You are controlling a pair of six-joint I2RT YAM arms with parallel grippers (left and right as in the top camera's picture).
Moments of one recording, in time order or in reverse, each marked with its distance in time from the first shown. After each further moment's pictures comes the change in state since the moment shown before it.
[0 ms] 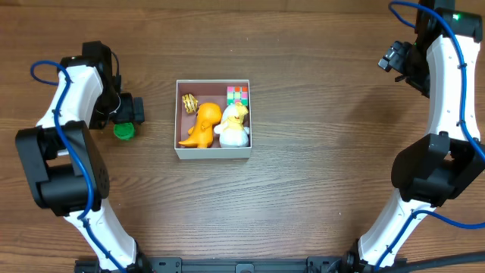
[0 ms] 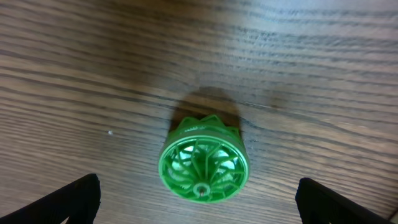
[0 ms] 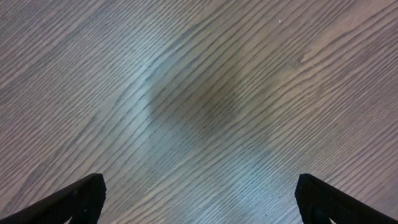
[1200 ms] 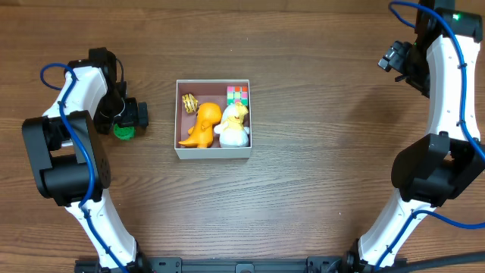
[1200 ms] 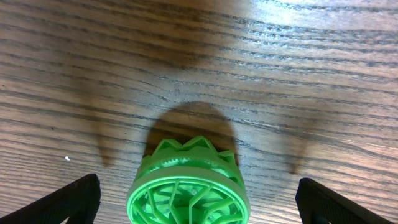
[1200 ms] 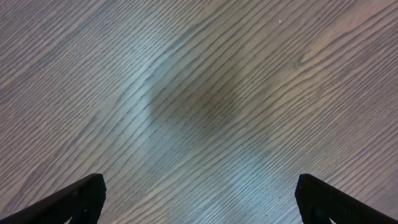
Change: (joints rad) left arm 0.000 0.074 -0.003 0.019 0.033 -0.001; right arm 0.000 0.000 0.000 0.000 0.000 0.000
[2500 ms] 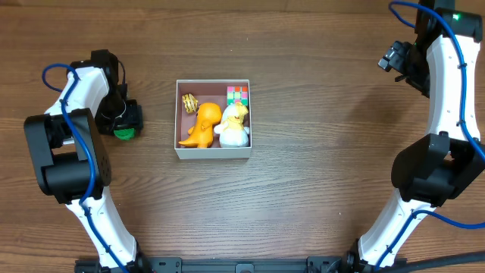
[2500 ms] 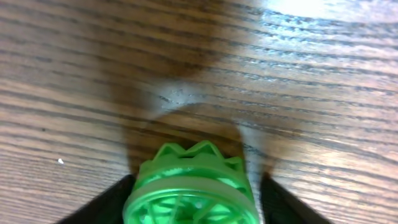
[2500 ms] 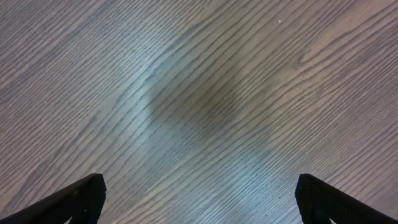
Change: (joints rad) left arm -0.001 0.023 -0.001 -0.003 -0.019 -0.011; right arm 0.000 0.000 0.000 0.000 0.000 0.000
